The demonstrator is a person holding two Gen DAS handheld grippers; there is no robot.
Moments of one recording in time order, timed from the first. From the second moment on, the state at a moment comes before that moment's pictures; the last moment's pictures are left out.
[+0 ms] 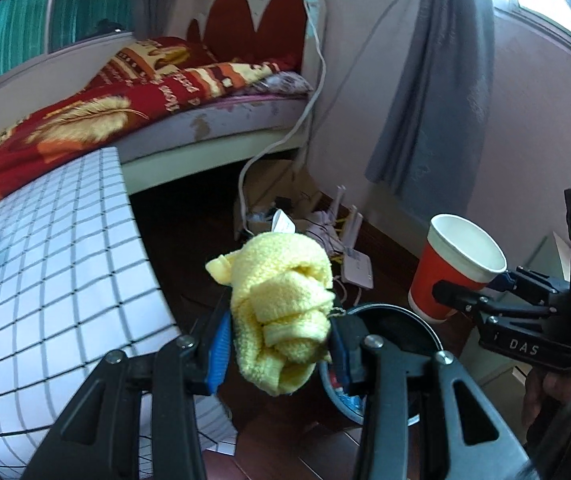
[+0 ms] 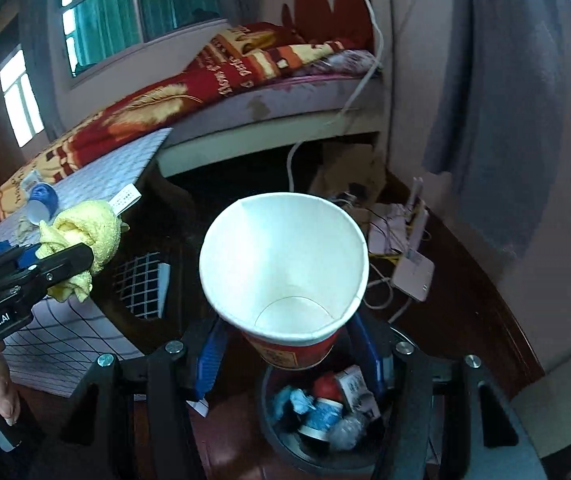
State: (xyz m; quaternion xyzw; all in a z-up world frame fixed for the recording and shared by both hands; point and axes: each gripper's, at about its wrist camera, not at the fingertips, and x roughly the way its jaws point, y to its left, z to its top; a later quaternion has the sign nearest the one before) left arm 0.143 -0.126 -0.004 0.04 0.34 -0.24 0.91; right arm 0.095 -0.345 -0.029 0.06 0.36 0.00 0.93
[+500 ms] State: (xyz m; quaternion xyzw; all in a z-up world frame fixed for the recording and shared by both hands) left arm 0.128 -0.181 -0.048 0.06 0.39 -0.29 0.87; right arm 0.069 -0.390 -0.069 0.06 0.40 -0.04 0.91
